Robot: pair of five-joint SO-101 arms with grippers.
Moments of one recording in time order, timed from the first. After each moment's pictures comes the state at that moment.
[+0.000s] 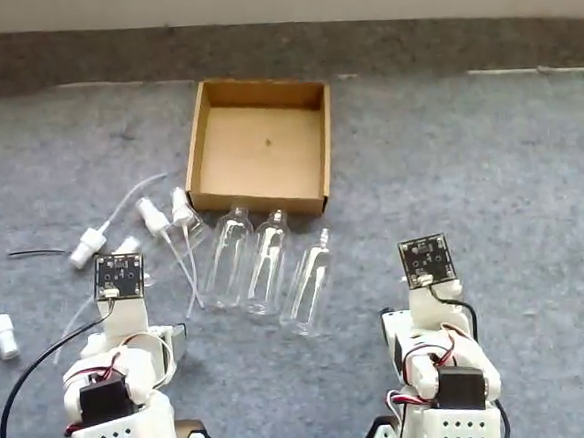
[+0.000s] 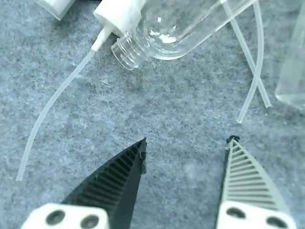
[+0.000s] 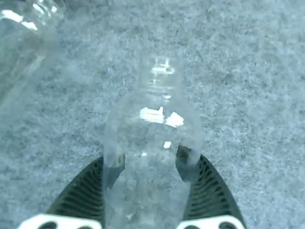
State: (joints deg) left arm -18.9 -102.6 96.0 76.7 -5.1; right arm 0.7 -105.7 95.5 70.8 16.3
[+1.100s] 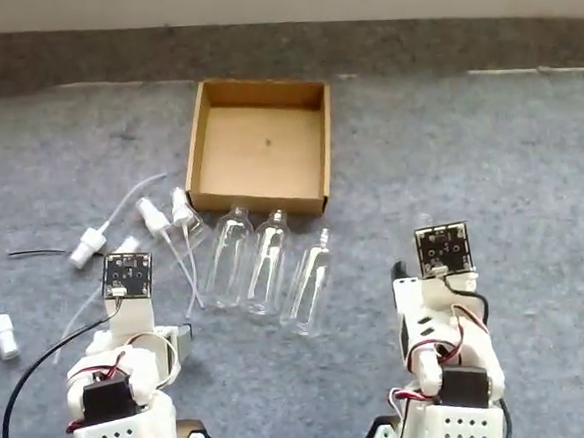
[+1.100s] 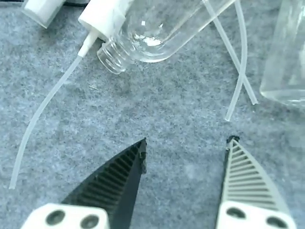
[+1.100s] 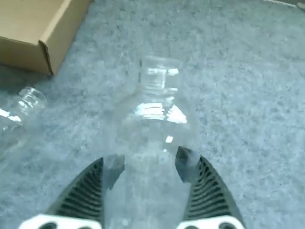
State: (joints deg) left arm -16.1 -102.7 96.0 76.7 -5.1; right arm 3.5 -104.9 92.4 53.8 16.3
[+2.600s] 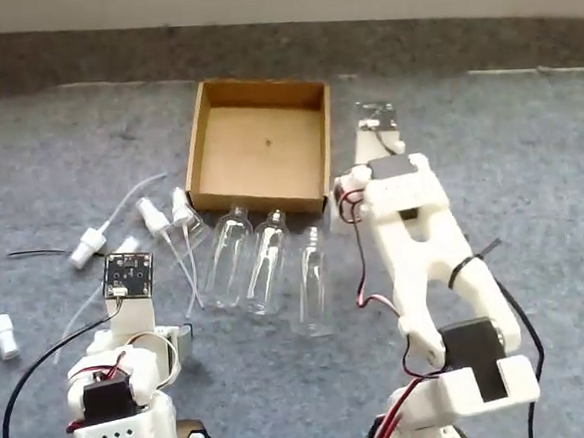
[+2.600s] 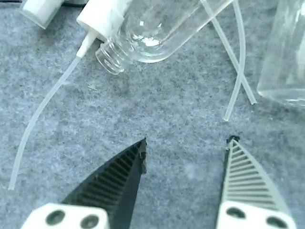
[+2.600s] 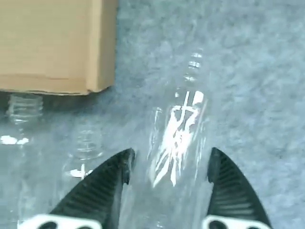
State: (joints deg) left arm -15.9 -102.7 96.0 76.7 -5.1; right arm -12.9 -2.2 21.0 63.9 -9.4
